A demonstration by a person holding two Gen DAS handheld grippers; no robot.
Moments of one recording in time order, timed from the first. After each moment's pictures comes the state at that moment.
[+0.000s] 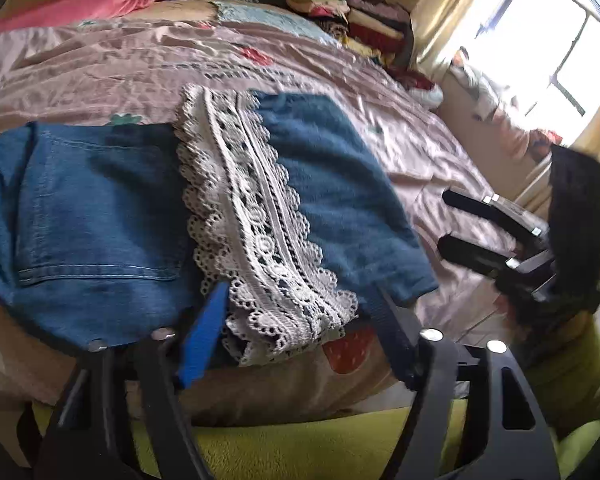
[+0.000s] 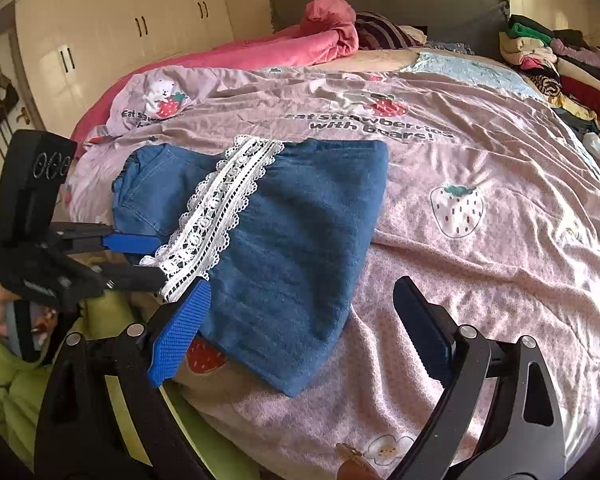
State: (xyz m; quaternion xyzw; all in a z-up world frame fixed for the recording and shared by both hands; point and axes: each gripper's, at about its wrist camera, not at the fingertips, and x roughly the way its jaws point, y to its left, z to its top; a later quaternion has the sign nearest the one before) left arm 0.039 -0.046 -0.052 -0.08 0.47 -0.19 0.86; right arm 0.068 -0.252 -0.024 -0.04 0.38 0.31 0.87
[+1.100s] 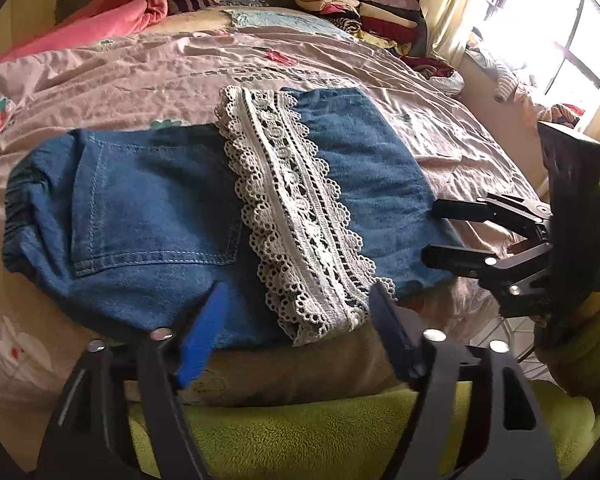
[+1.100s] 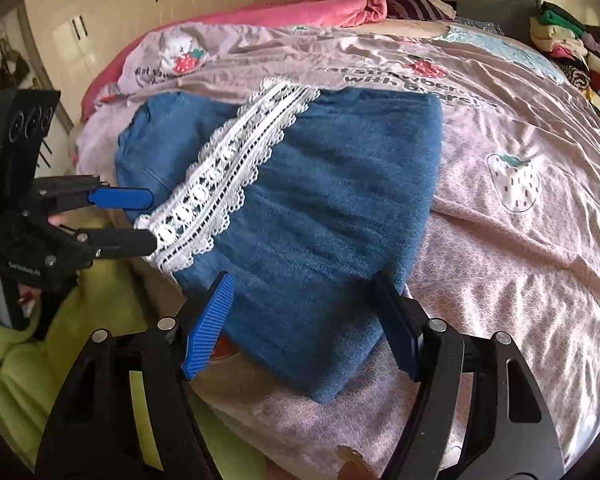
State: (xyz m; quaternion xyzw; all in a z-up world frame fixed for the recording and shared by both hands) left arm 0.026 -0.029 -0.043 -0.03 0.46 -0.14 0.88; right arm 0.069 -0.223 -0.051 -0.07 0.42 0.34 0.84
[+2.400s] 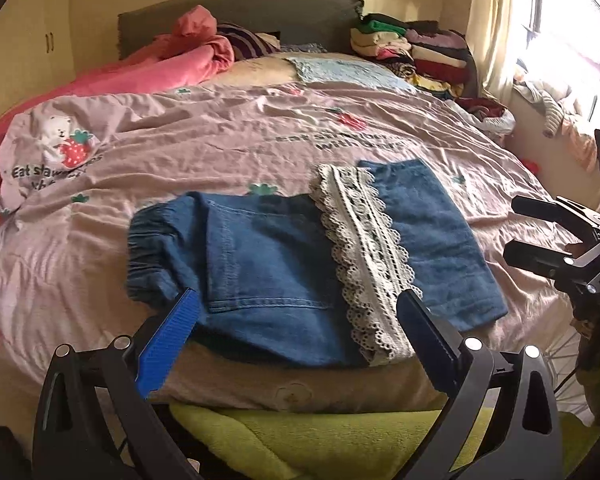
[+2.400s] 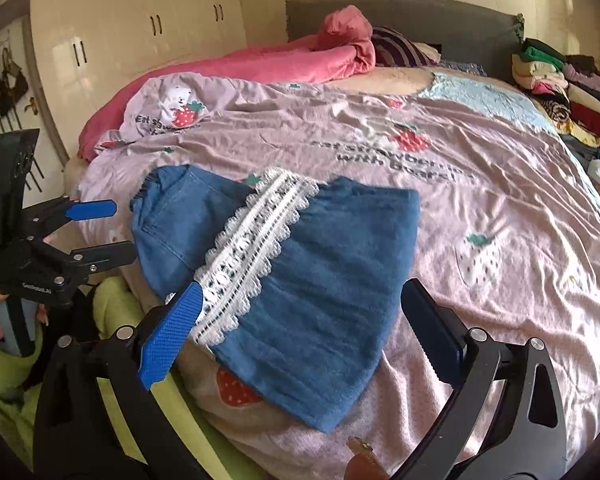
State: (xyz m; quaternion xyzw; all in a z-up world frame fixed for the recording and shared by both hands) left arm 0.005 0.008 0.012 -0.01 0.39 -0.02 0.92; right arm 0.067 -0.211 0.014 -0.06 0.35 0.33 0.88
